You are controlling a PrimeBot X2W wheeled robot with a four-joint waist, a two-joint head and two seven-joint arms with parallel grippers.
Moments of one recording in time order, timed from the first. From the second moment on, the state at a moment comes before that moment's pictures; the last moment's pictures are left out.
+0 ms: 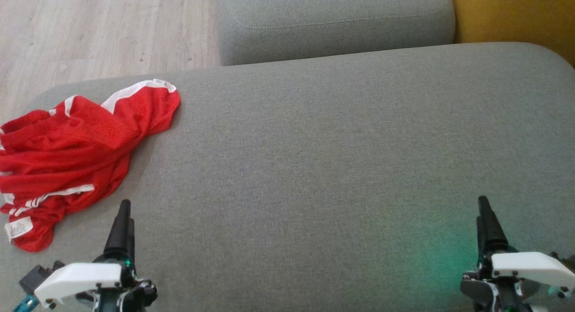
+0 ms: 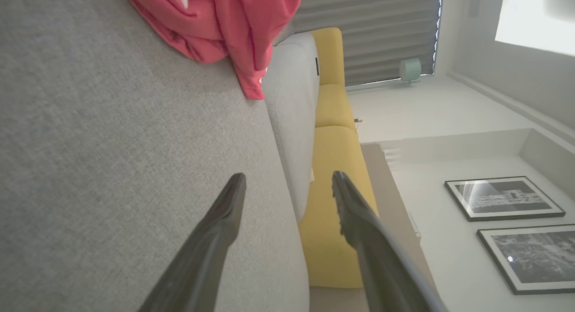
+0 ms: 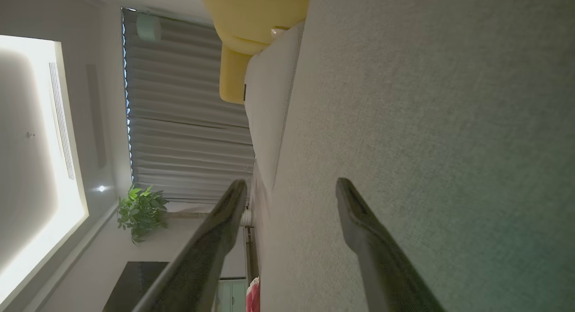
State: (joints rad) left arm 0.02 0.03 0.06 0.28 -1.41 -0.11 0.05; right arm 0.00 -0.04 -0.06 0.34 1.39 0.12 0.05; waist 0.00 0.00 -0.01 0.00
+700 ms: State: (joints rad) left arm 0.04 0.04 -0.03 0.21 -1.11 -0.05 0.00; right arm -0.01 -0.05 0.09 0.32 1.13 0.12 0.00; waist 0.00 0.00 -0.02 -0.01
